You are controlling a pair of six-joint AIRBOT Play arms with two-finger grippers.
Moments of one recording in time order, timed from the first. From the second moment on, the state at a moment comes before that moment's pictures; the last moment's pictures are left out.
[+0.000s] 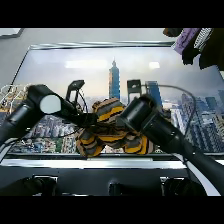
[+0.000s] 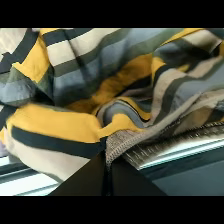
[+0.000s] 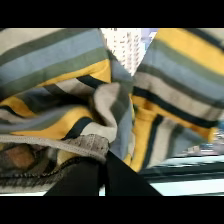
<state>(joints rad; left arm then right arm) -0.65 -1.25 1.34 1.40 -1.41 -2.08 0.87 -1.24 1.35 -1.89 1.54 2.44</state>
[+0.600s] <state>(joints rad) -0.64 -1.30 1.25 1.38 -1.29 -2.06 0.83 -1.20 1.15 -1.81 1.32 2.61</state>
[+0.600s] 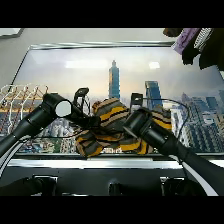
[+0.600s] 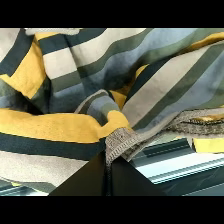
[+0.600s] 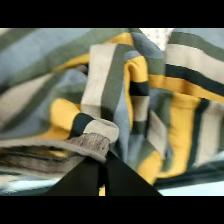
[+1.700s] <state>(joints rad) -0.64 -1.32 1.24 1.35 -1.20 -2.07 0.47 -1.01 0.91 -1.30 1.02 2.04</state>
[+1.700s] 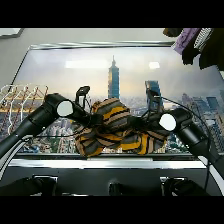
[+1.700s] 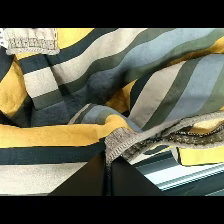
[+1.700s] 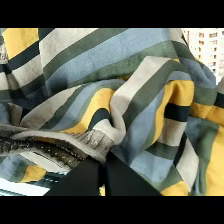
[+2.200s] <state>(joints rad) -0.58 -1.29 1.24 1.34 -1.25 -2.05 0.46 -1.01 0.90 -1.25 1.01 2.00</state>
